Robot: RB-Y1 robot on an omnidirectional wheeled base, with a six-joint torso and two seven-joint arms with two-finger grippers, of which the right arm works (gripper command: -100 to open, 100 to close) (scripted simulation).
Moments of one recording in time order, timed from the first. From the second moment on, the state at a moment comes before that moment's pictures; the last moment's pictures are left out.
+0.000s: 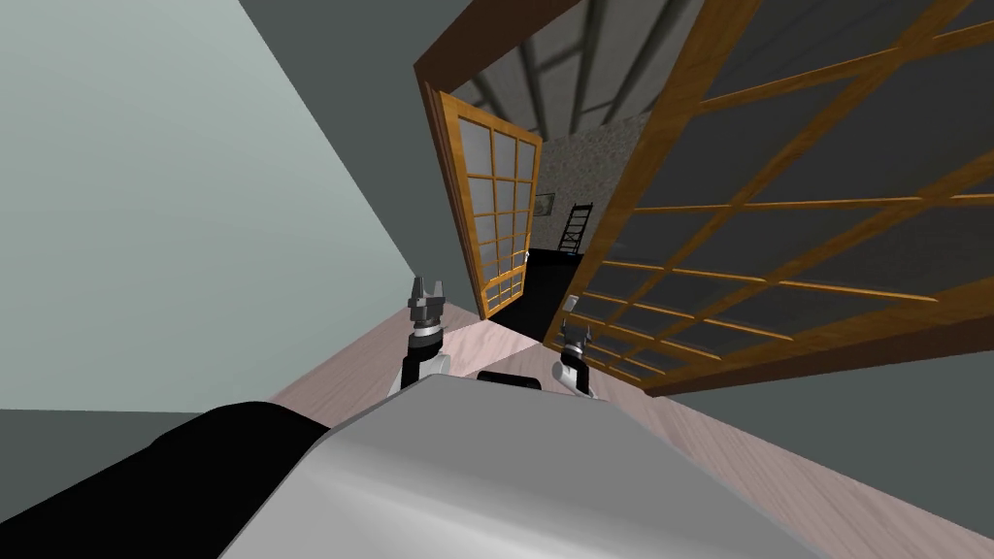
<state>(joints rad) 0.03 -0.06 -0.02 -0.98 -0.58 -0.86 -0.89</state>
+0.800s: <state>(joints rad) -0.02 -0.02 -0.02 -0.84 -0.65 -0.91 -0.99</state>
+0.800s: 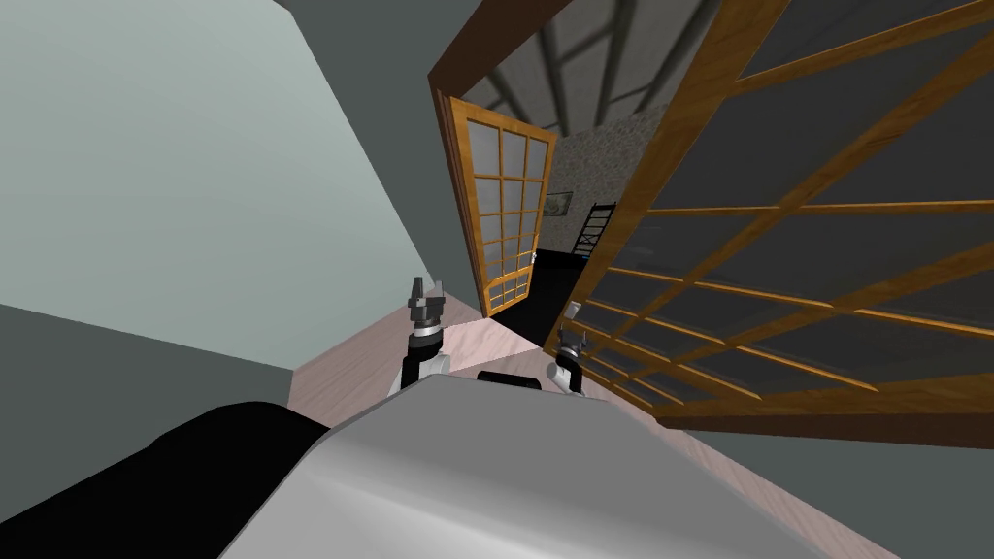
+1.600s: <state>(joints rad) -0.06 -0.03 -0.02 -0.72 -0.69 -0.96 -1.07</state>
